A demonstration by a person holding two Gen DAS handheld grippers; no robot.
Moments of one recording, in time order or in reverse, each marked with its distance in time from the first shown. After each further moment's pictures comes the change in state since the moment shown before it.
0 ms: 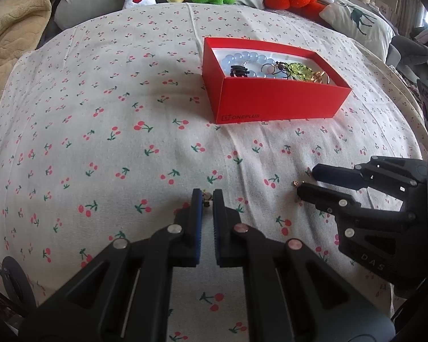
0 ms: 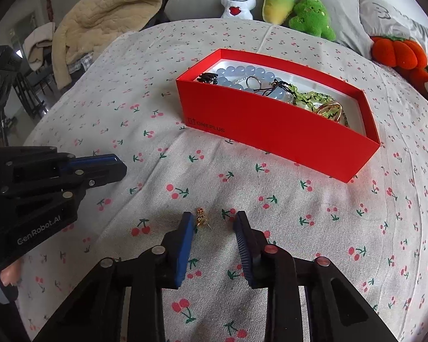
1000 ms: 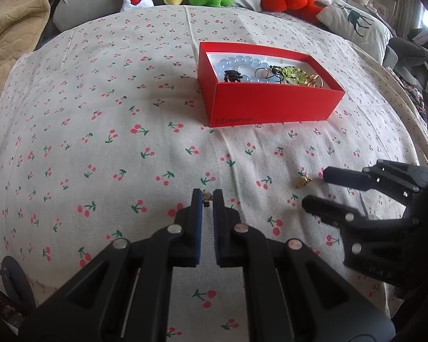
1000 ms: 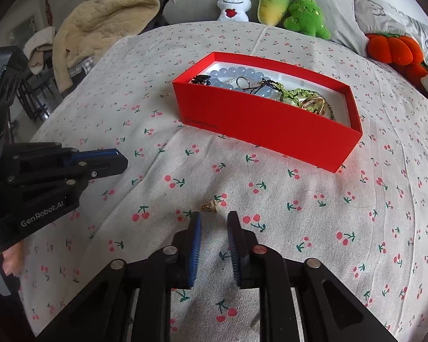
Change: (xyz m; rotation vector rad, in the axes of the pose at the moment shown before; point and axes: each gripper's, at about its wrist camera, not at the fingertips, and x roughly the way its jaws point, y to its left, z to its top) left arm -0.005 -0.002 0.003 -0.001 -0.003 -0.014; right arm -0.016 -0.006 -0.009 0.027 -0.012 0.010
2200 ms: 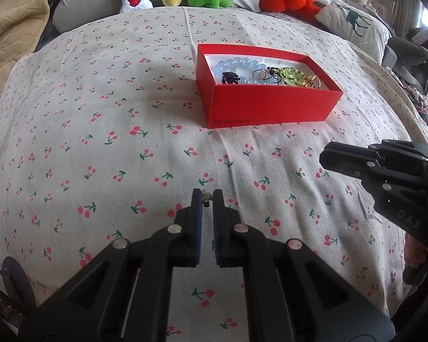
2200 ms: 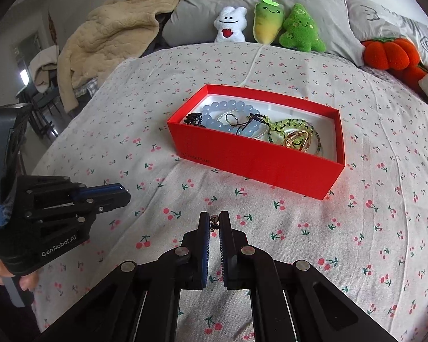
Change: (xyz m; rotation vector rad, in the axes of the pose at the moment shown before) left arm -0.003 -0.001 0.001 0.003 -0.004 -0.002; right arm -0.022 -0.018 0.019 0.026 -0.080 0.053
